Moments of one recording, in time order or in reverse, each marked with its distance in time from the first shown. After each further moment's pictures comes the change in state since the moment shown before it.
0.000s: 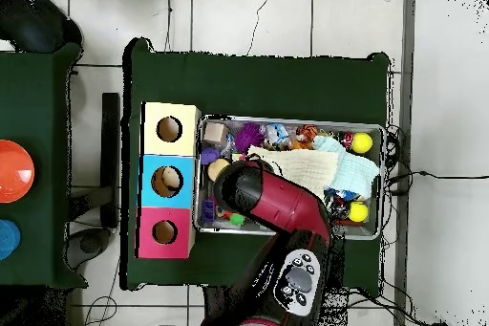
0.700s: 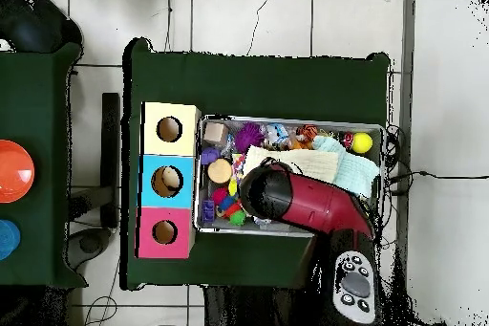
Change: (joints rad) arm -0.199 -0.121 0.167 0.004 -0.314 0.043 -0.009
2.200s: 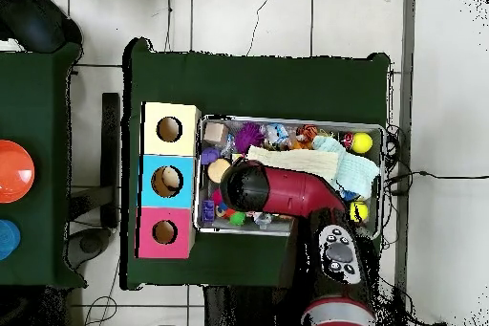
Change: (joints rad) arm -0.047 0.042 0.180 0.005 -0.088 0.002 0.000
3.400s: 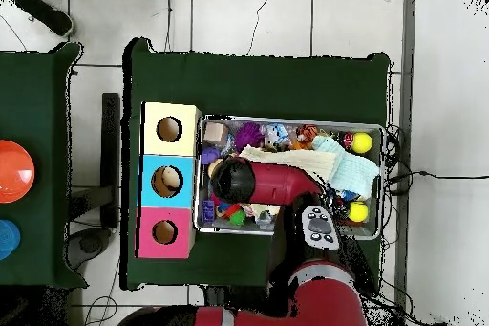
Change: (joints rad) arm 0.029 0.114 0.032 -0.061 0.004 -0.044 0.000
